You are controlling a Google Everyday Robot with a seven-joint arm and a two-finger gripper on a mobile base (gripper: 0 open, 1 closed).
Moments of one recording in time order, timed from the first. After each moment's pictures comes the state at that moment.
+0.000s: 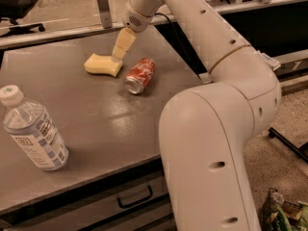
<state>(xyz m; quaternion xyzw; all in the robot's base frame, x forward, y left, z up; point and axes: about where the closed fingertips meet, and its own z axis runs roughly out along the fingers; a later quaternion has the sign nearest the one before) 0.767 0.090 0.894 -0.63 0.72 0.11 0.27</state>
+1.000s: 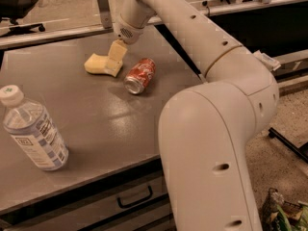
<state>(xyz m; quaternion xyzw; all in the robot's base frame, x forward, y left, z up) 0.743 0.116 0.862 -0.63 0.73 0.13 0.23</state>
